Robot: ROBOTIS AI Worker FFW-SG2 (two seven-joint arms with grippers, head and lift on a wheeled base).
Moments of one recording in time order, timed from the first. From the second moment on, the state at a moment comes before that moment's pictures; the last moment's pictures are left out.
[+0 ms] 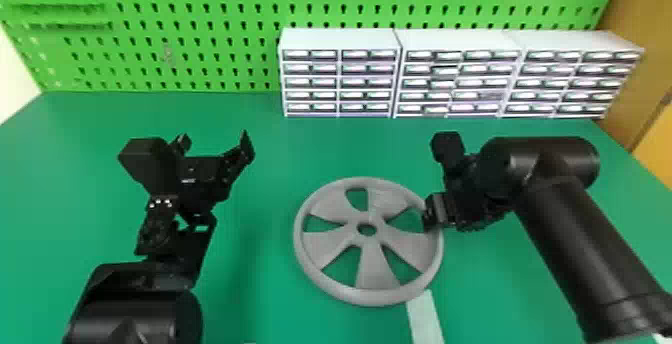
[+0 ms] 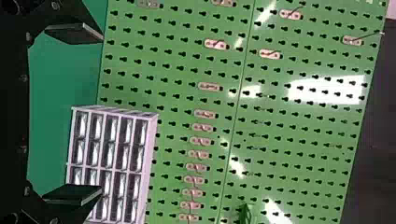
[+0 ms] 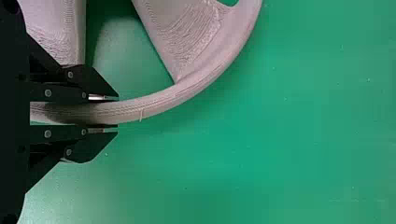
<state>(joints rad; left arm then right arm) -0.03 0.02 -0.01 -1.63 0.16 -0.06 -0.05 -0.66 -0.12 0.25 -1.13 -0.39 1.32 -0.13</state>
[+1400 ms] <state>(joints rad) -0.03 0.02 -0.01 -1.63 0.16 -0.06 -0.05 -0.42 -0.13 0.17 -1.60 -0.34 0.83 -0.13</state>
